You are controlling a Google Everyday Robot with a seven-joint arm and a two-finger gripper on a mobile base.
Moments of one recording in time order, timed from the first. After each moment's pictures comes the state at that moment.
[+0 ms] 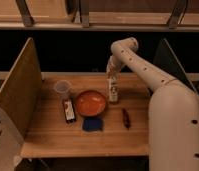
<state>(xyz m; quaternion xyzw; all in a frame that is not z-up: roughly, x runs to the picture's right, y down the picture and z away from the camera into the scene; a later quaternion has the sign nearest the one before) 0.087 -0.108 0.906 -0.17 0.03 0.63 0.76</state>
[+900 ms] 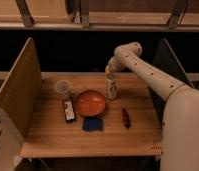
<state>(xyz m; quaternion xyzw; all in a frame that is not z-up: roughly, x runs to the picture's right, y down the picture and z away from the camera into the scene) 0.079 -0.112 0.894 -0.16 -0.05 0.58 0.80</state>
